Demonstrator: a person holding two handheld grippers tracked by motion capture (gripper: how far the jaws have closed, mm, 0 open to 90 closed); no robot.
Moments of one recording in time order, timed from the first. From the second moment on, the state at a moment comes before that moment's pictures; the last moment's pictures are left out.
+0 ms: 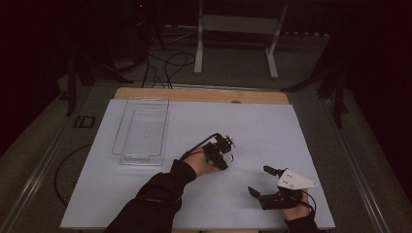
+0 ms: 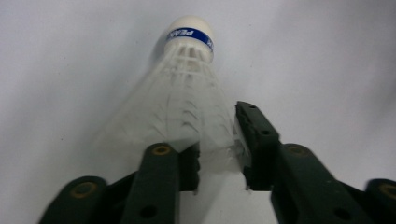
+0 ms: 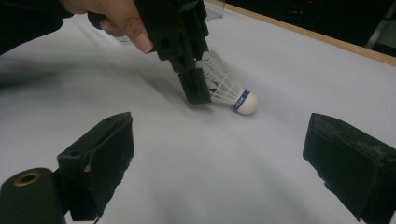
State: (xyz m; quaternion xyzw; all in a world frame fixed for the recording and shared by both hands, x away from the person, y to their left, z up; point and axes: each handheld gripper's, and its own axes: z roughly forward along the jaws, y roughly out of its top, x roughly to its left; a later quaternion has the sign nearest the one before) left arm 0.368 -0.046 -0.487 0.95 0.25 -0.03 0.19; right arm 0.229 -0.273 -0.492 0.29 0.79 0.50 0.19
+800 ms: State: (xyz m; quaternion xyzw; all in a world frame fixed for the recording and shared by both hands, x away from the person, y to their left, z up) left arm 0.366 -0.040 -0.470 0.96 0.23 -0.01 0.18; right arm 0.229 -0.273 -0.491 0.29 0.79 0.50 0.19
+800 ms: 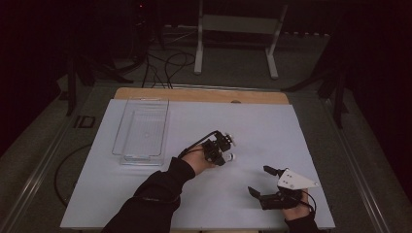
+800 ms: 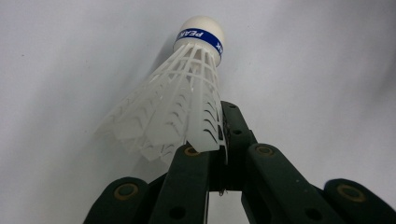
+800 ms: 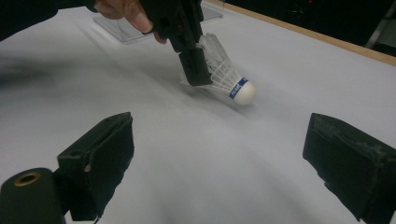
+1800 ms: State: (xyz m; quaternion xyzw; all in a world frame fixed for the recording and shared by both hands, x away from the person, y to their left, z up) left arm 0.348 -0.020 -0.442 0.97 0.20 0.00 0.17; right arm 0.230 -0.271 -0.493 0.29 0.79 0.50 0.19
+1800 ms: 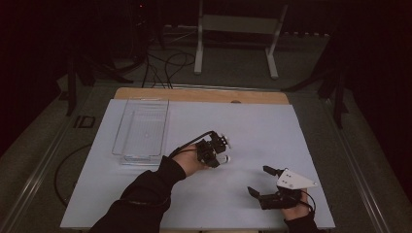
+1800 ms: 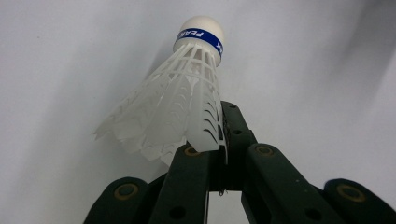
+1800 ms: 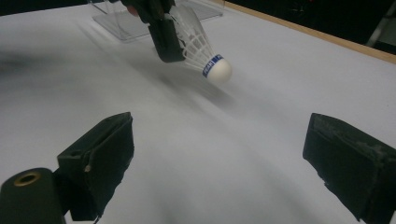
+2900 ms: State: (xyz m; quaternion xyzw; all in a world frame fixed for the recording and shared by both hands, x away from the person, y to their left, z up) left arm 0.339 0.016 -0.418 0.97 0.20 0.01 0.16; right arm 0.230 -0.271 -0.493 0.29 0.79 0.50 0.19
